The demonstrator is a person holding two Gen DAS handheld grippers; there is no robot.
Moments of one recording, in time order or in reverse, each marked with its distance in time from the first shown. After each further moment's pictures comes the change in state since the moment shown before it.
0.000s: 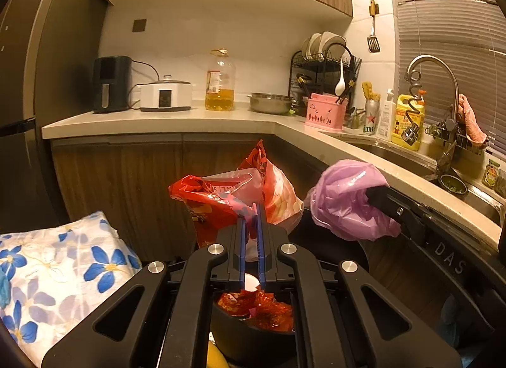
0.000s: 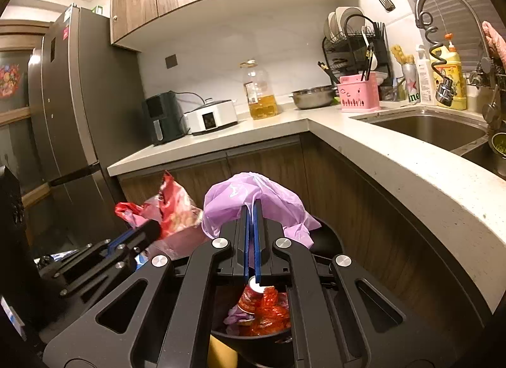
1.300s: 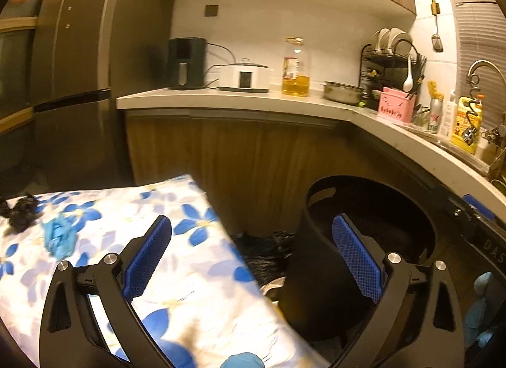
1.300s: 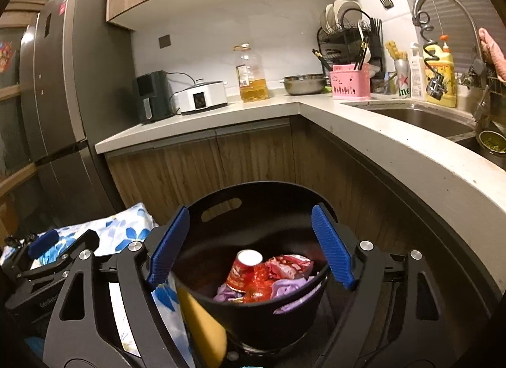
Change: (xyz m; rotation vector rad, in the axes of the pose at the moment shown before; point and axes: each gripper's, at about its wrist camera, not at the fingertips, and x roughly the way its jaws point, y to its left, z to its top) left arm -0.060 0.067 -0.031 -0.101 0.060 0.321; right arm -0.018 0.027 -0.032 -0.055 0.058 -0.083
